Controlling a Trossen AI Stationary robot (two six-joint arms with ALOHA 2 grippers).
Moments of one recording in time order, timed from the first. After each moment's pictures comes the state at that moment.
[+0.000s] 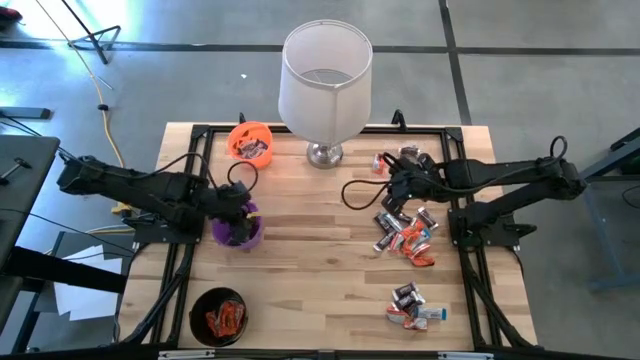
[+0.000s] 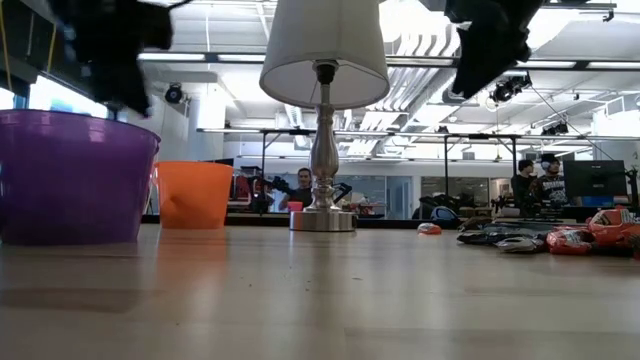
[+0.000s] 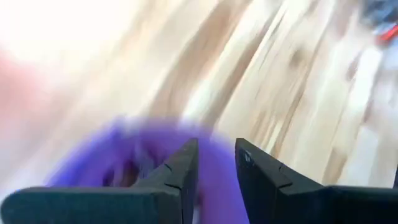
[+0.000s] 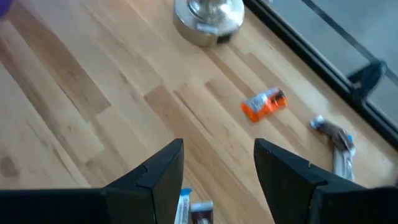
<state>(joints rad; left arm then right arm) -0.14 0.91 0.73 -0.75 -0.14 -0.69 0.05 1.20 1.11 -1.02 0.50 0.62</state>
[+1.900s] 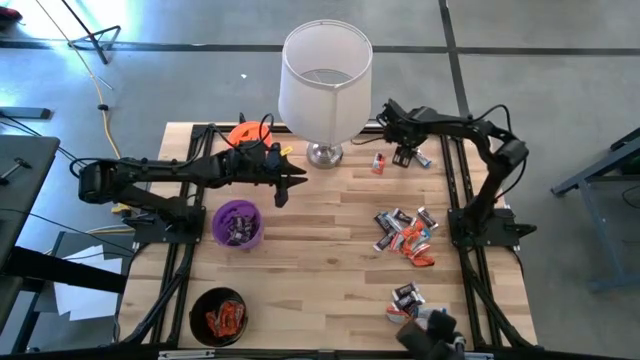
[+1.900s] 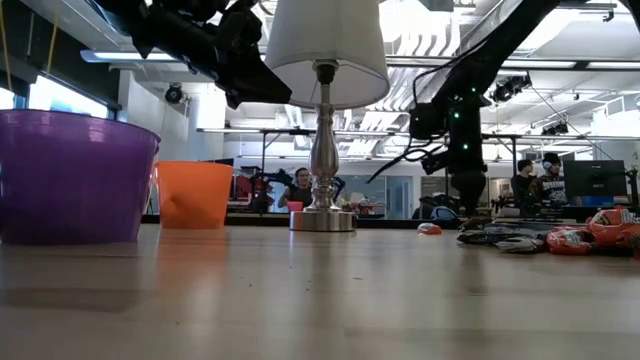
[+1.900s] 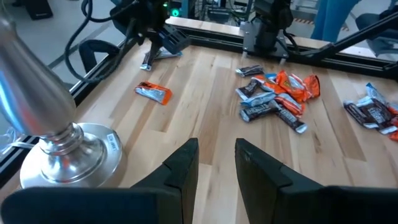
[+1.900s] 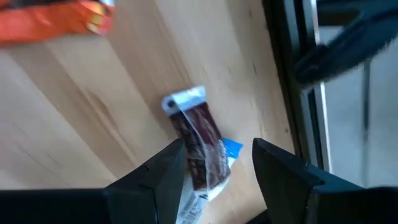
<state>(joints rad) 0.28 1.25 0.73 0.11 0.10 -0.02 -0.85 1.75 1.11 -0.77 0.31 -0.45</state>
